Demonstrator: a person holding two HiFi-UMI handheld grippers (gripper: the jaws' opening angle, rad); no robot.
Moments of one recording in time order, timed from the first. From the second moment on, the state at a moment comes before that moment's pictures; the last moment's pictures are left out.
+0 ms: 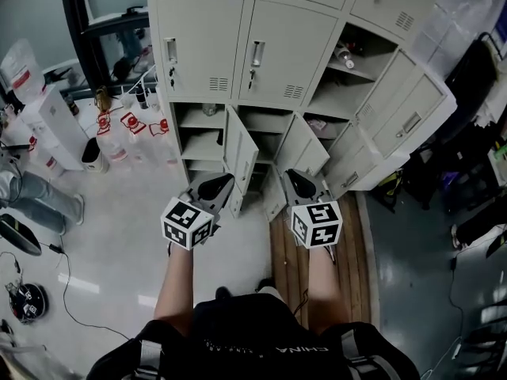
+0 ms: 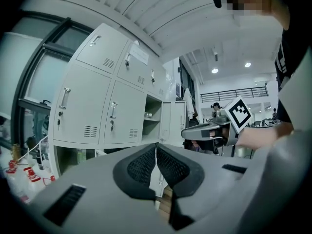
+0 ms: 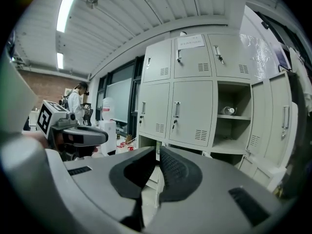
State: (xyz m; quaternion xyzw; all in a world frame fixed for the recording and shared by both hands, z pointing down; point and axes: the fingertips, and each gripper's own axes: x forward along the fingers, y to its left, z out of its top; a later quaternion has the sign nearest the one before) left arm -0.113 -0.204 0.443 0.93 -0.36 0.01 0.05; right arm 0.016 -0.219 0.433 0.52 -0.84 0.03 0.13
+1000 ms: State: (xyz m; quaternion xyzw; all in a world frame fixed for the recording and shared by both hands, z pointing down) left arm -0.001 -0.217 0.441 0.91 -0.40 0.08 0.04; right arm 0.119 -0.221 0.424 0.49 -0.86 0.02 0.12
